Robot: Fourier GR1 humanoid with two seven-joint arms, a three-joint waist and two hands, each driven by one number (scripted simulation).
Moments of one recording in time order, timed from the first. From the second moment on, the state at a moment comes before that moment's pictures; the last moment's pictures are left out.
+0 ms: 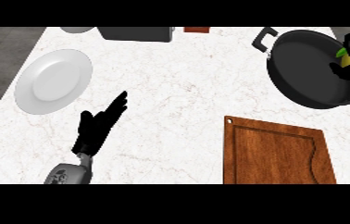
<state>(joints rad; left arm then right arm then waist) -0.10 0.13 -0.12 -1.38 0.01 -0.14 0.16 -0.93 -0.76 0.10 -0.31 0.66 -0.08 -0.41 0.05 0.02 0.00</state>
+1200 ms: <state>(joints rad) -0.11 0.14 -0.09 -1.37 0.02 -0.15 0.15 -1.07 -0.59 -0.21 -0.17 0.39 -0.03 -0.30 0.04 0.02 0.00</state>
